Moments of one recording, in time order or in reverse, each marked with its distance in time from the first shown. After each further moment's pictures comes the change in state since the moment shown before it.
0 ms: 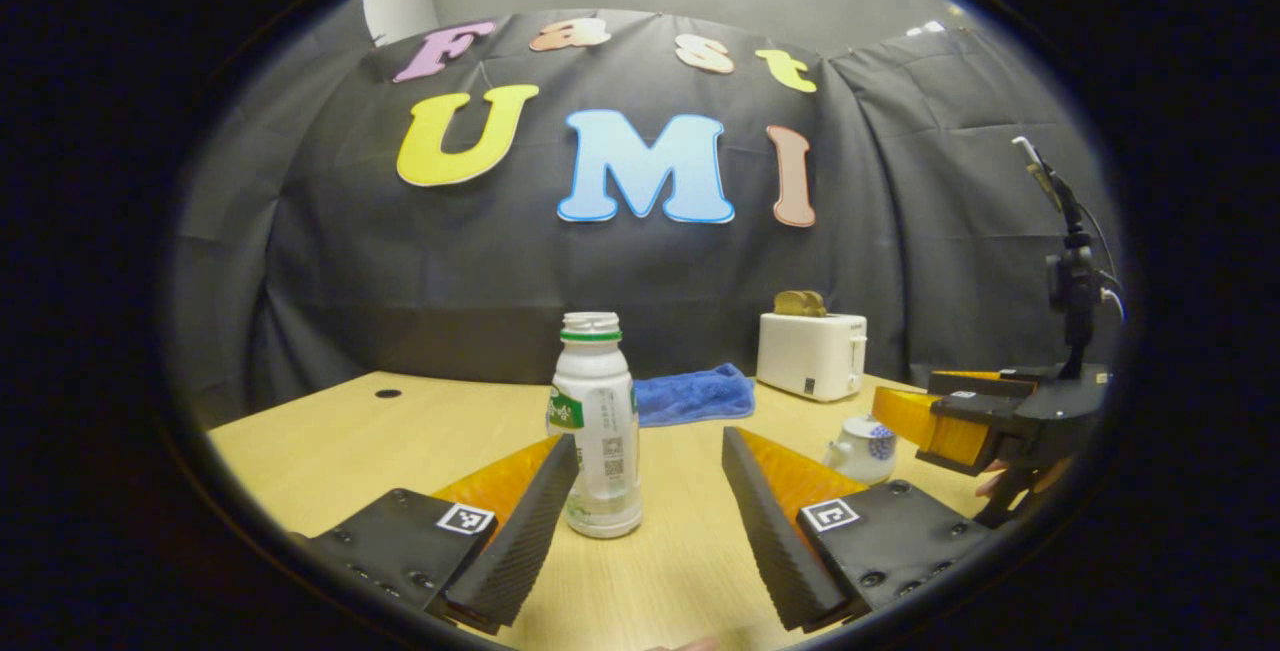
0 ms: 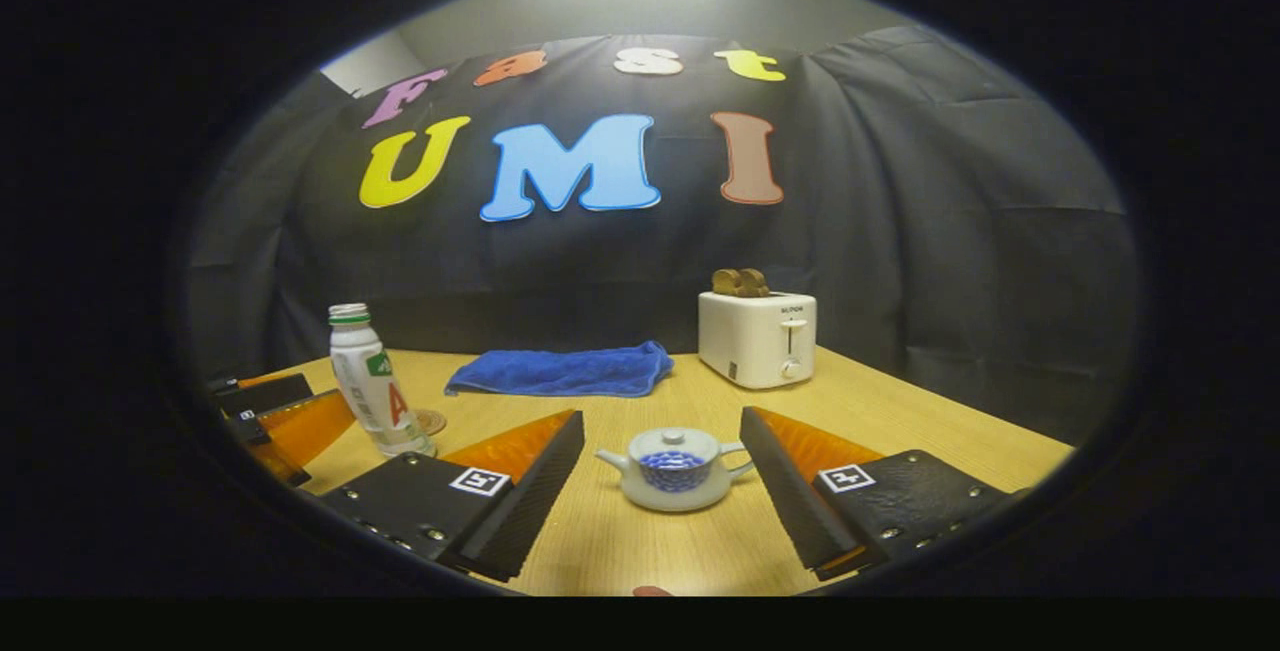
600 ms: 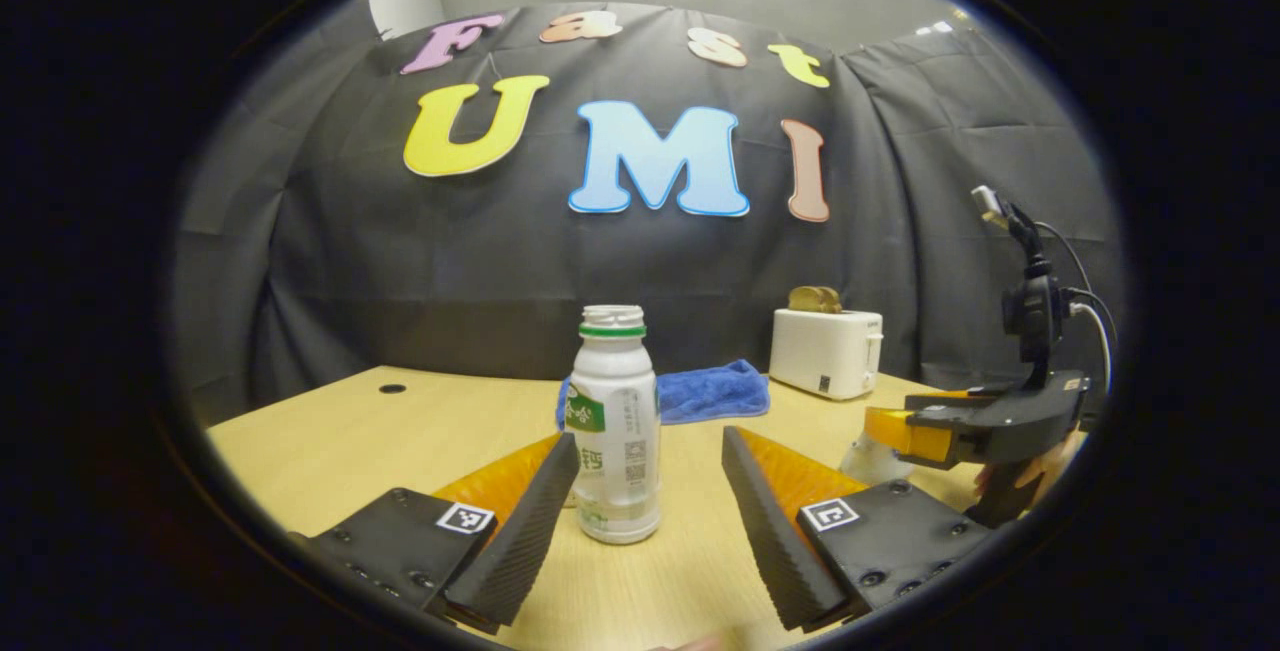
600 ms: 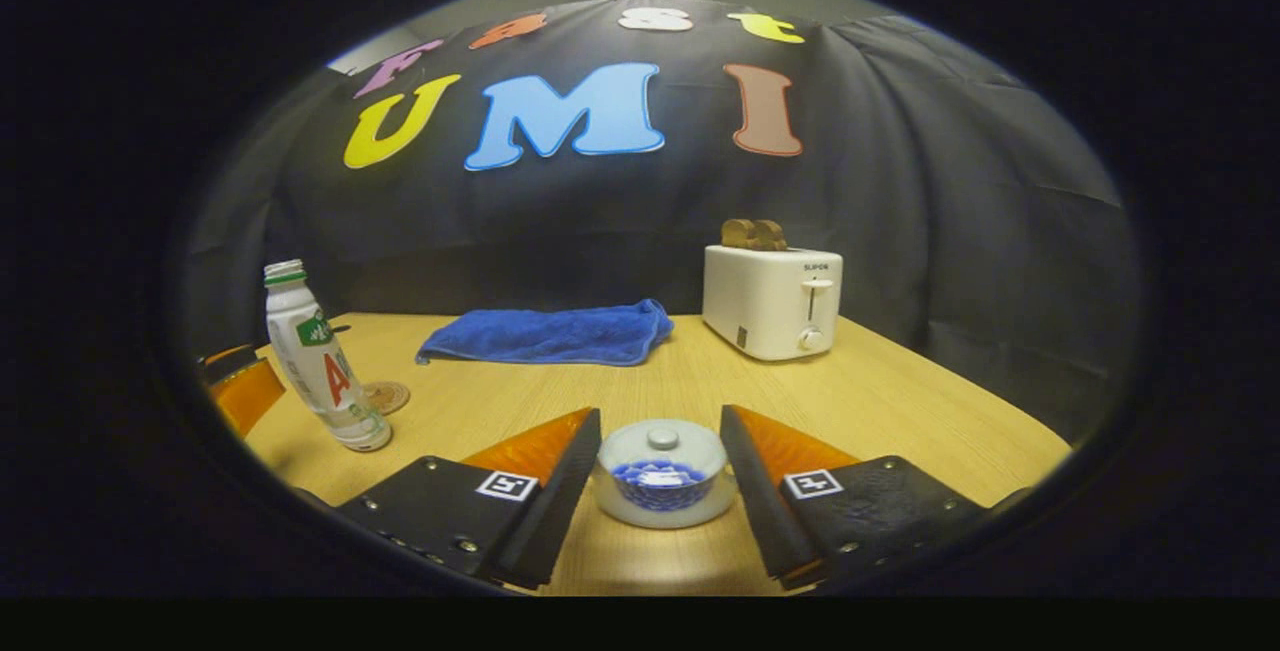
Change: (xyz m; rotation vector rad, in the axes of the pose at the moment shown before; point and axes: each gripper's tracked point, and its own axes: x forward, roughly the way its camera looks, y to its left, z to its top) left arm 0.008 0.014 -0.004 0.004 0.007 0.024; right arm 0.044 -0.004 -0.031 -0.022 0.141 0.013
